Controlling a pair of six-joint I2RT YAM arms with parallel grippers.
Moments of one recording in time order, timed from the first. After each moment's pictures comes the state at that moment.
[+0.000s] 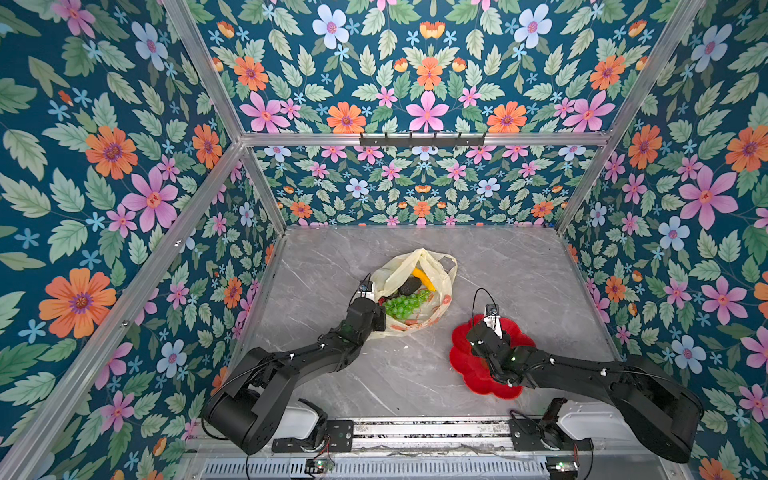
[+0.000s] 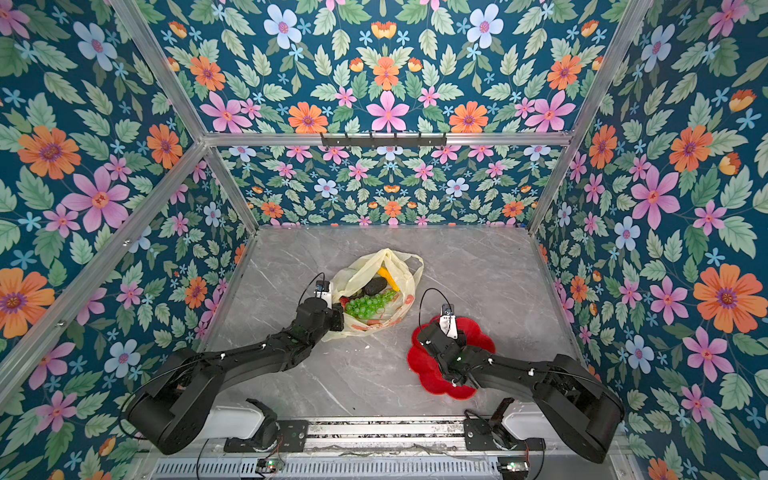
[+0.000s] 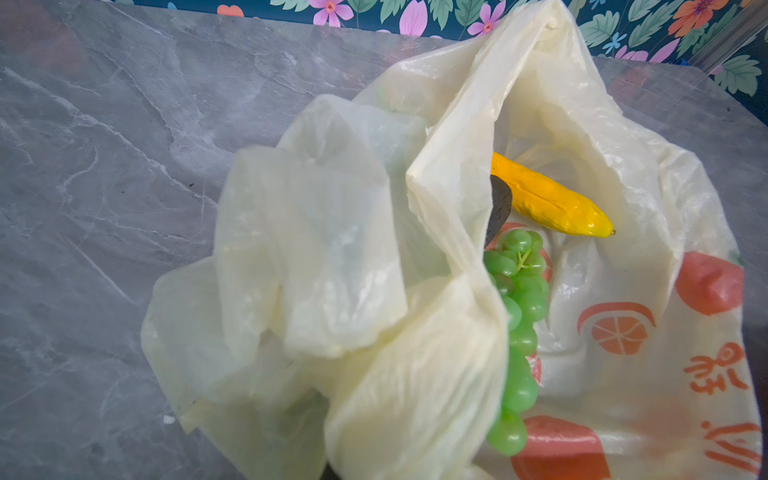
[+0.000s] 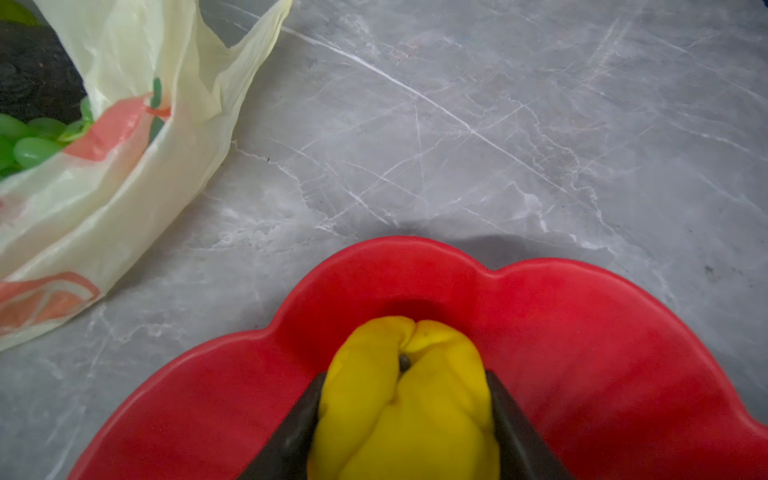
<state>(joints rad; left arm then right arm) -0.58 1.37 0.46 0.37 -0.22 -0.33 0.81 1.30 0.42 -0.01 0.65 0.64</state>
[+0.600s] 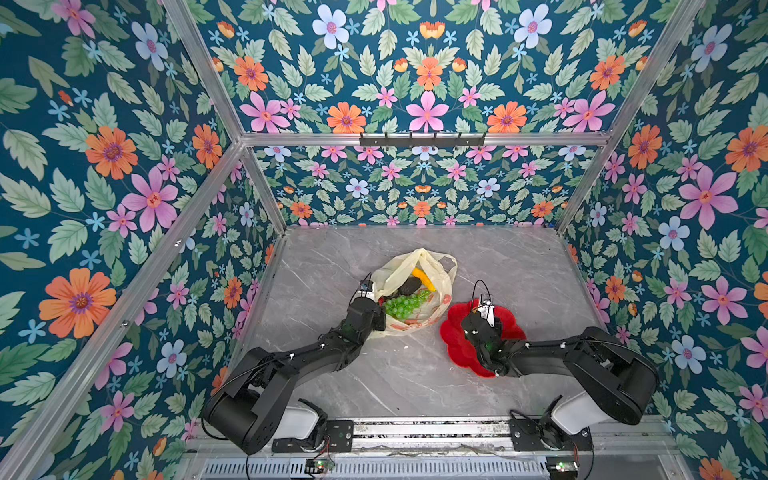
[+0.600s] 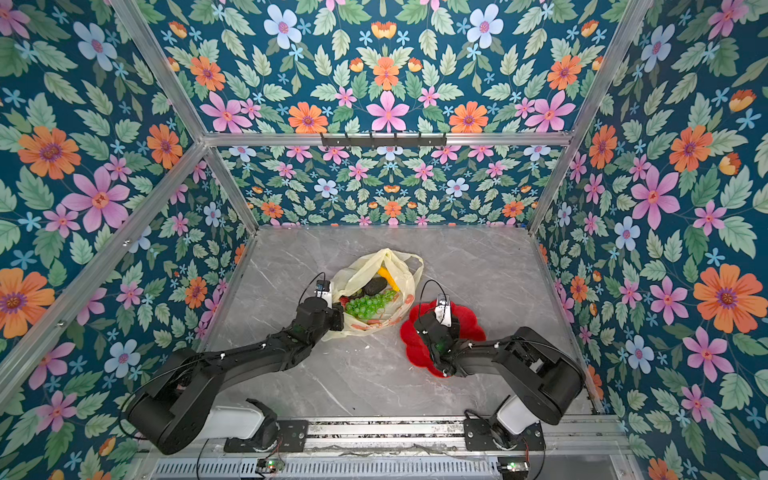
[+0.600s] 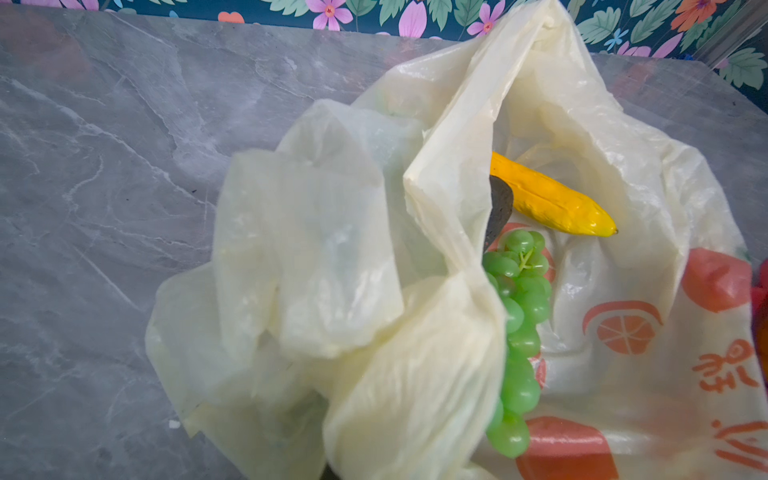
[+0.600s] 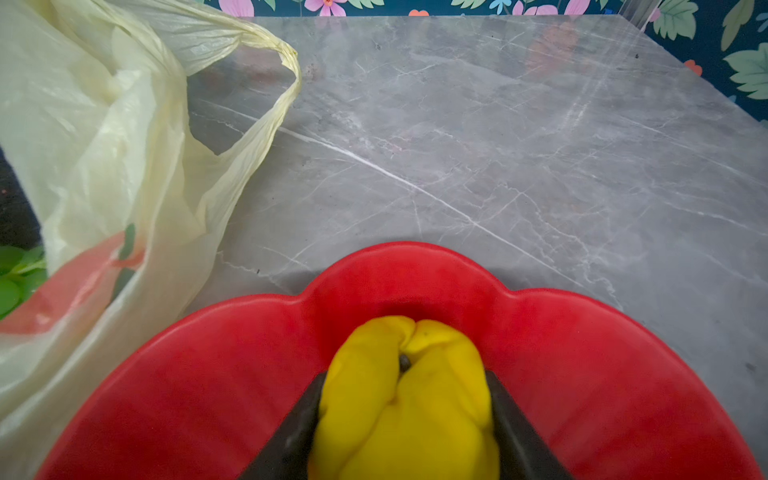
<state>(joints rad) -0.58 1.36 0.47 0.36 -0.23 -0.31 0.75 1.55 0.44 0.40 0.76 0.52</state>
